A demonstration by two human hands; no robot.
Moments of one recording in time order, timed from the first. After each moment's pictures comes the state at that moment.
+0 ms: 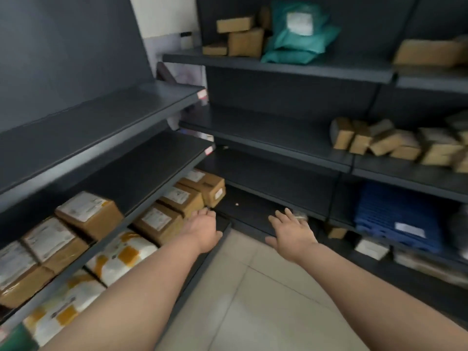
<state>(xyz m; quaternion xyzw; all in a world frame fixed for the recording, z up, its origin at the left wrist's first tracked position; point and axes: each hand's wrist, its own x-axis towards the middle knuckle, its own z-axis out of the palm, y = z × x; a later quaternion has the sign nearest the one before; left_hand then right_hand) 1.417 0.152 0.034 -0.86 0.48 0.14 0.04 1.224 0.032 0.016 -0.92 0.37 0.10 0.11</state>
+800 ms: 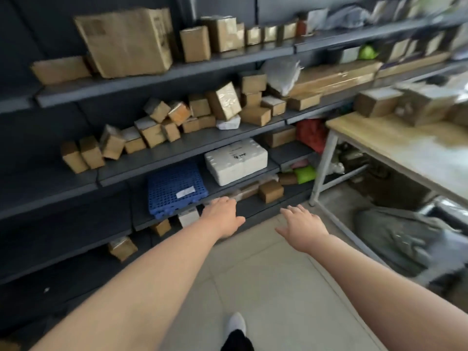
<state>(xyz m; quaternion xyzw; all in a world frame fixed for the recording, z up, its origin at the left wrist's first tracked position) 0.835 0.007 0.050 -0.50 0.85 0.15 0.07 0.644 0.096 0.016 -0.62 0.77 0.01 0.12</state>
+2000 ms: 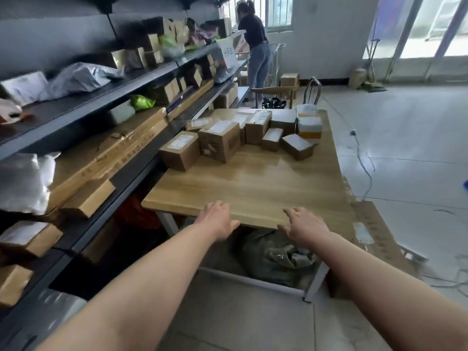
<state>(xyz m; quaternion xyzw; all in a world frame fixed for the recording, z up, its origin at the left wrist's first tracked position) 0.210 -0.117 0.065 -0.14 0.98 0.11 0.13 0.134 0.095 0.026 -0.22 0.97 -0.08 0.12</state>
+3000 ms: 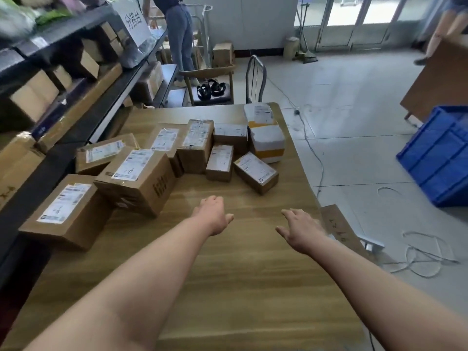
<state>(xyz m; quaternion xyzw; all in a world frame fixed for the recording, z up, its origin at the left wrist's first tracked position) -0.191 -0.127 0.015 -0.04 0.97 0.11 0.20 -0.179 0.103 -0.017 -0.04 0.98 -0.08 0.18</state>
